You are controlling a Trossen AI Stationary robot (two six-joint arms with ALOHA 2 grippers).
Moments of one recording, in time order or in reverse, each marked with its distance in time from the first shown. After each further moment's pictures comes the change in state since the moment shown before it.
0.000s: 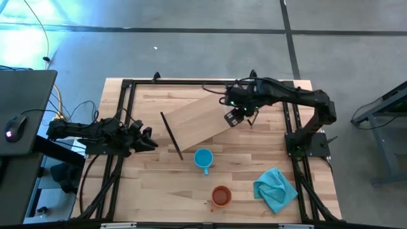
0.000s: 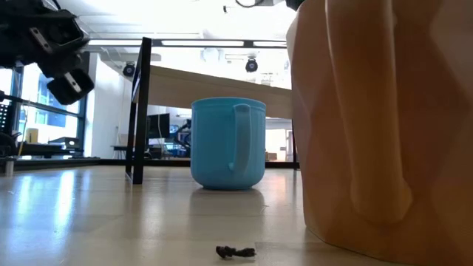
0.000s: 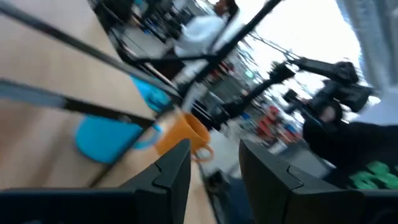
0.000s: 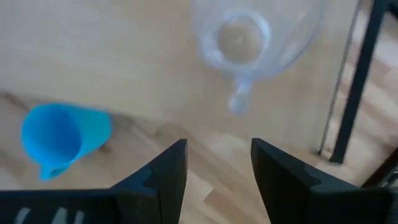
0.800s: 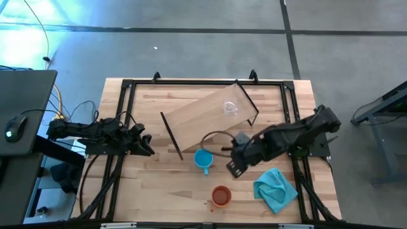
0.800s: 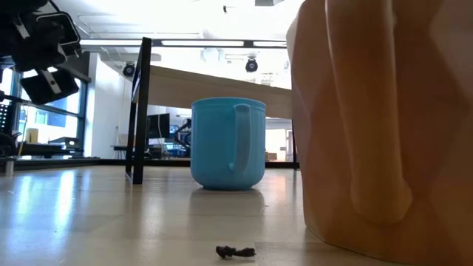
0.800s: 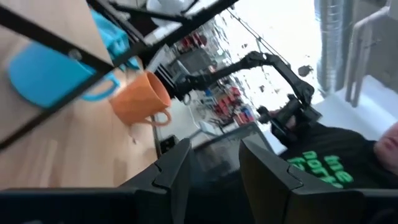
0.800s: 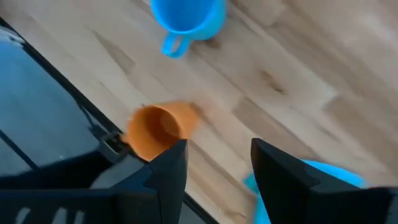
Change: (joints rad) left arm -0.001 0.001 0.000 0.007 0.152 -0.219; right arm 0.522 0.029 0.000 0.135 -0.067 0.530
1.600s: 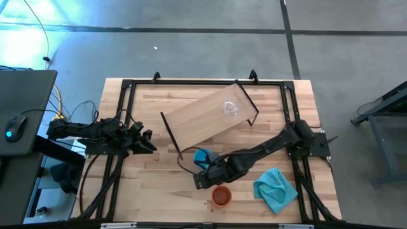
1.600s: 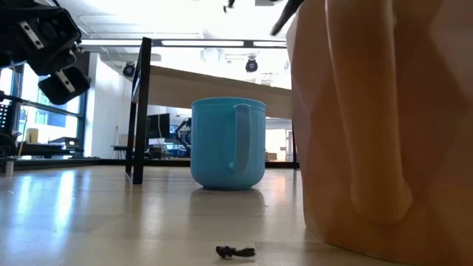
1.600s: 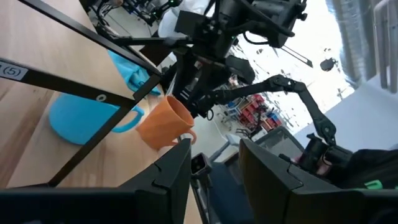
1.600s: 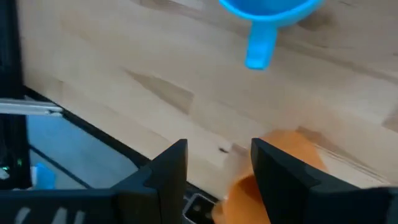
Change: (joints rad) left arm 0.000 0.000 0.000 -0.008 -0.081 0.187; right arm 0.005 0.341 0.000 0.451 0.006 0.347
